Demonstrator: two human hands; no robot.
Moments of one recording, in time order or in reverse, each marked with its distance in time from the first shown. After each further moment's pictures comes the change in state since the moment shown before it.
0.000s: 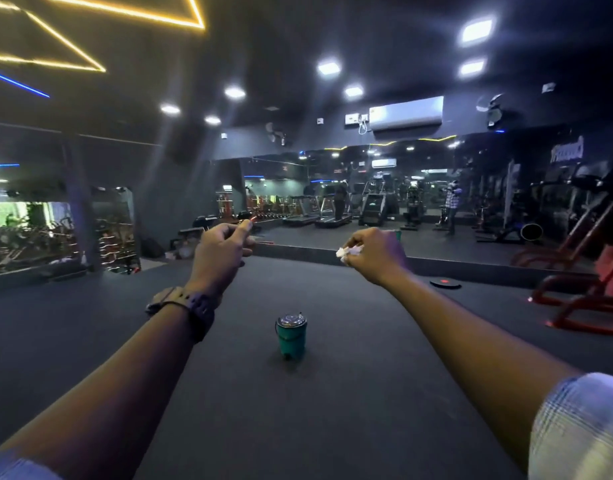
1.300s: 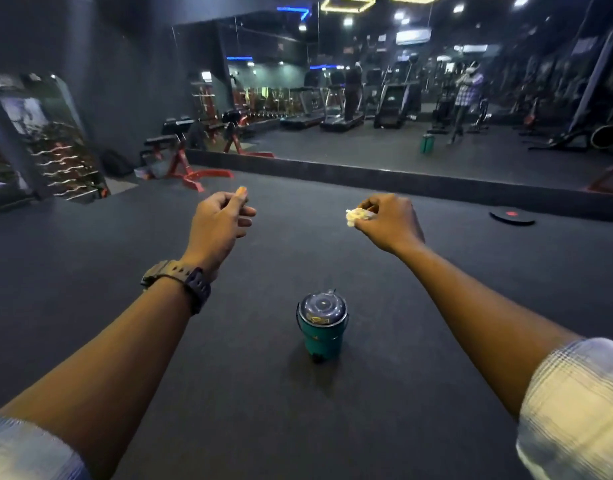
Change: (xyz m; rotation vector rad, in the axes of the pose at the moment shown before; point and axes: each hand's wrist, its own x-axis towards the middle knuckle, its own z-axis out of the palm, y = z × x) left_hand 0.870 -0.703 0.190 0.043 -0.112 -0.220; right_hand 0.779 0.242 0.790 0.067 -0.116 0.214
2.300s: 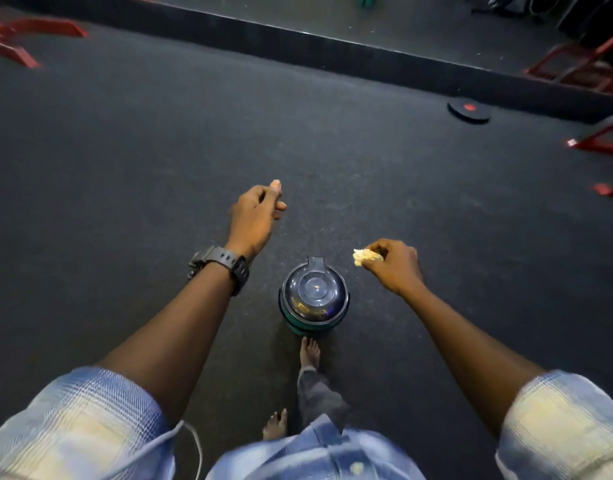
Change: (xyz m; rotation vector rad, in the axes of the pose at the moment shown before) left_hand 0.504 -0.364 0.149 -0.039 -0.449 -0.305; right_hand 0.311 0.145 0.402 -0.176 -0.242 0.622
